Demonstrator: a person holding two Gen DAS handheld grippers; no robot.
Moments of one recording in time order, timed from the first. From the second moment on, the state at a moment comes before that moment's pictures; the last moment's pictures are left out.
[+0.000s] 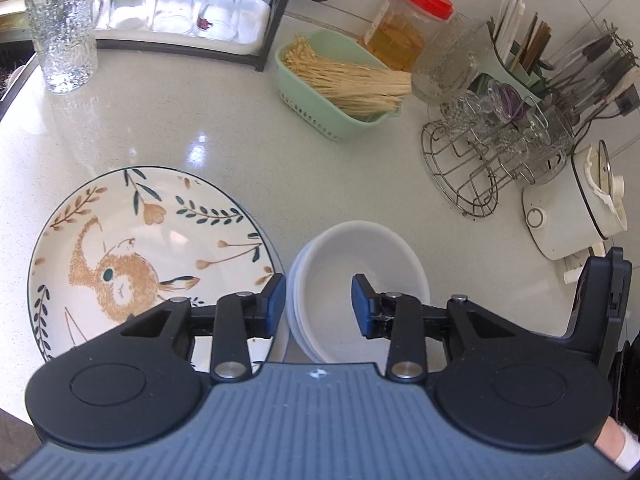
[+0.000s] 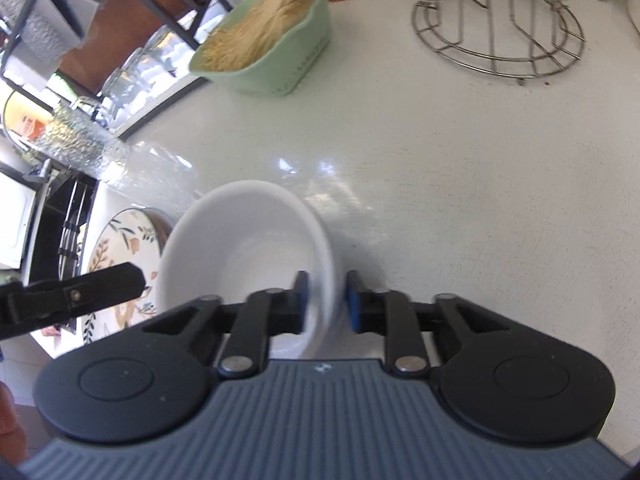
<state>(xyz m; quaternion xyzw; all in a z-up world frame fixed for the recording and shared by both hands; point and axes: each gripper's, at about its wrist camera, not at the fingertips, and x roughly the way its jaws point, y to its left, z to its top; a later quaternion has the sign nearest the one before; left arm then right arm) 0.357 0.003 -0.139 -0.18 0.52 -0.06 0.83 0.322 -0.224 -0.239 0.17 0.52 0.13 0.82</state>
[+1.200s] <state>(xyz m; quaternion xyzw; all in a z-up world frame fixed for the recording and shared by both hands) 0.375 -0.095 -0.211 -0.08 0.60 -0.18 0.77 0.274 -0.293 -0.238 0.20 0.51 0.04 0.83</state>
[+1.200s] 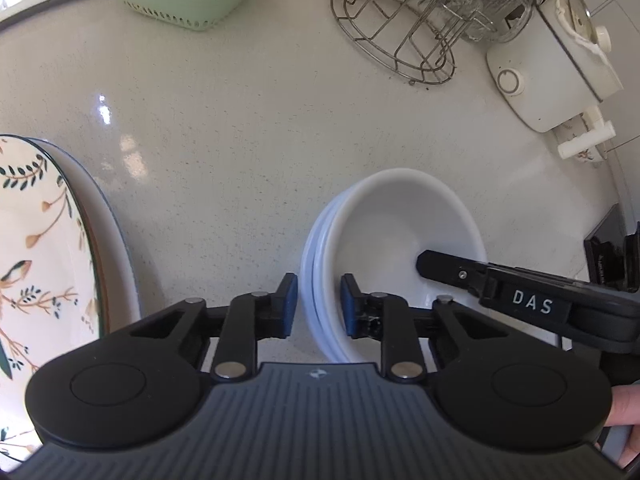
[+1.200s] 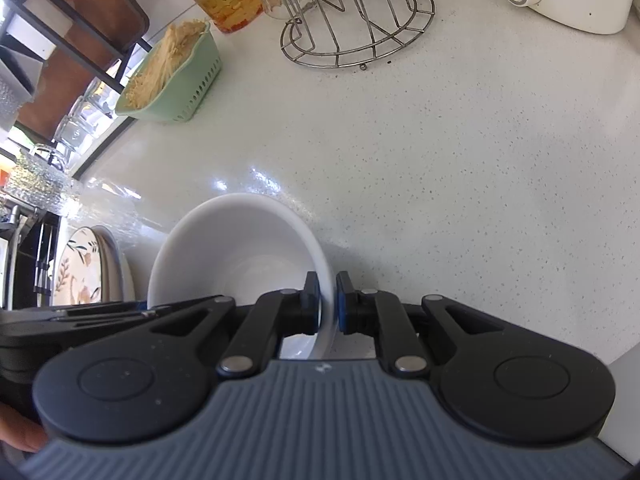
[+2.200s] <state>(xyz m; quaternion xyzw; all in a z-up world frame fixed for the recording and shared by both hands) 0.352 -0.047 -0.125 -0.11 0.55 -0.15 0.82 0.255 -0.255 -0.173 0.22 0.48 0.06 0.85</state>
